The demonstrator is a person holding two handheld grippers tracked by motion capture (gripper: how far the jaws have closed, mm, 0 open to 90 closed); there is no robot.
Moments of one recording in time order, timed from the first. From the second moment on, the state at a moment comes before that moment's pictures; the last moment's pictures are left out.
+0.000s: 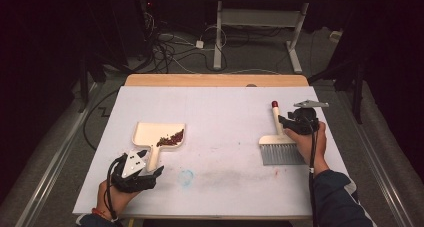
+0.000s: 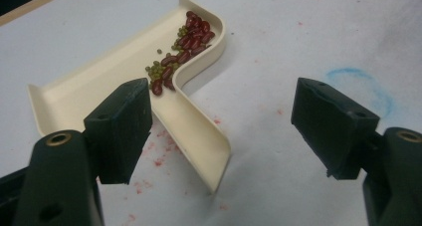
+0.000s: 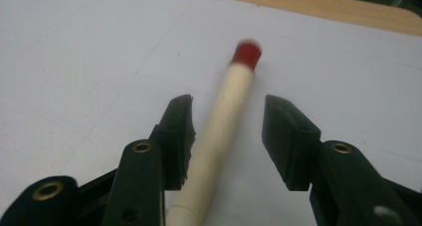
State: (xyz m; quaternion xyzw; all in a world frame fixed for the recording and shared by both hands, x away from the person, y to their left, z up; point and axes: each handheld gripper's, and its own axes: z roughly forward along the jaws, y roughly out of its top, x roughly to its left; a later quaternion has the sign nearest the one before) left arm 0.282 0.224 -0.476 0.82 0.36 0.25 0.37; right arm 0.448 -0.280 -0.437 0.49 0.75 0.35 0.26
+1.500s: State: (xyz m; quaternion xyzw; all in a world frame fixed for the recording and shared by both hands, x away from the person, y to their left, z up) left arm 0.286 0.214 -0.482 0.83 0.36 0.23 0.36; right arm 0.395 -0.257 -0.381 0.38 0.74 0.46 0.32
